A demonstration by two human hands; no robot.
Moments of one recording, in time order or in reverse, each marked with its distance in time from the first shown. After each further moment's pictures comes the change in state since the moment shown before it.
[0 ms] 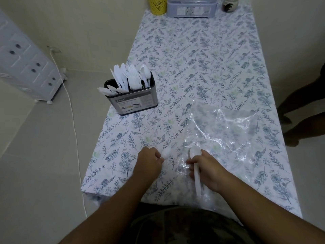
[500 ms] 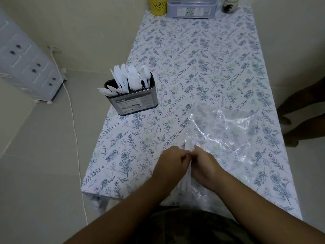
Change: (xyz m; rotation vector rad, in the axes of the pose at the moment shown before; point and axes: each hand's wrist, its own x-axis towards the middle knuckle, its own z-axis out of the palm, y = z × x) left_hand -0.028 0.073 0.003 -0.057 0.020 0.444; right_hand -0.004 -0.003 0.017 0.138 -0.091 -0.100
